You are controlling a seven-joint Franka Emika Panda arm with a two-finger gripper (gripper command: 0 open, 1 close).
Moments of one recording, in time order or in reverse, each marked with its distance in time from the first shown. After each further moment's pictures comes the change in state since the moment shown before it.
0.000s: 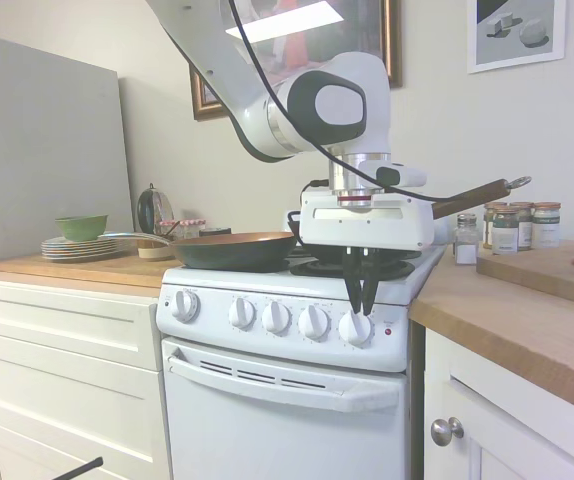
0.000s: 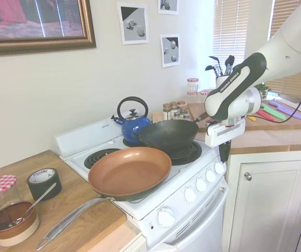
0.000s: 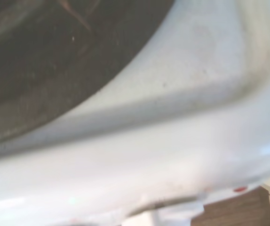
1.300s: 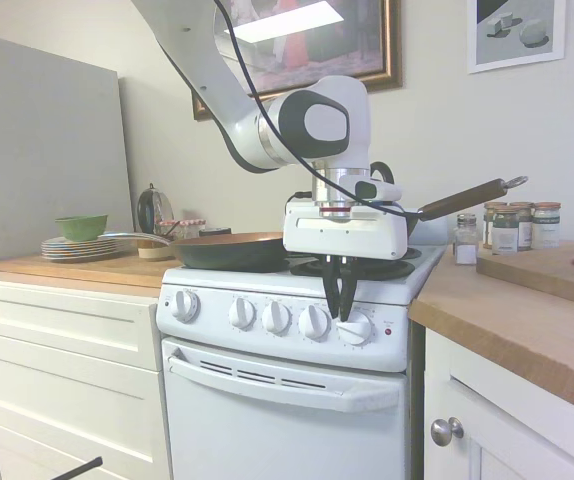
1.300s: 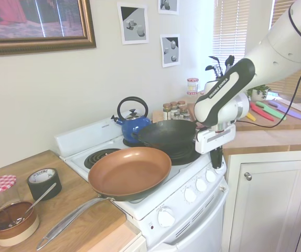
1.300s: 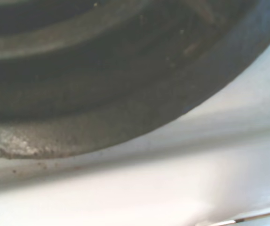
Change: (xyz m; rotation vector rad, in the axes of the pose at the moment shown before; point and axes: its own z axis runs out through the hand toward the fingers) arm -0.023 -0.034 0.014 -0.027 -0.042 -0.023
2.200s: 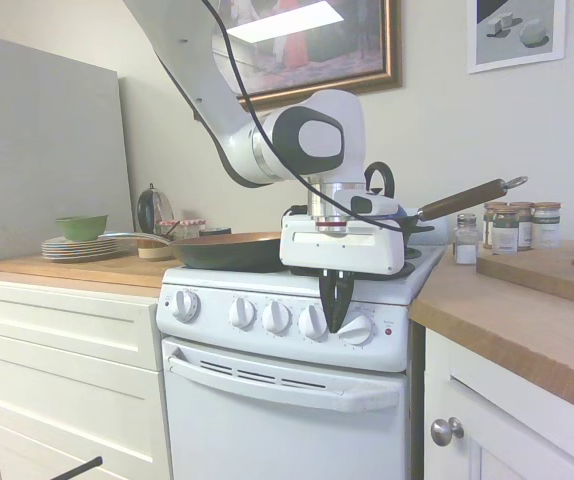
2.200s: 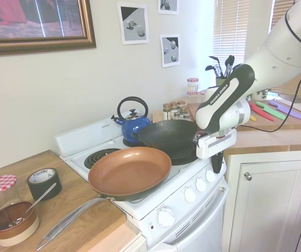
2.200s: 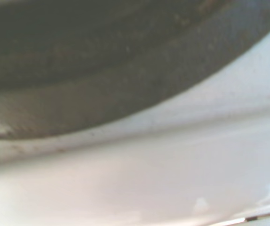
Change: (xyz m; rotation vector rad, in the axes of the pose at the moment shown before) arm -0.006 0.007 0.021 -0.005 0.021 0.001
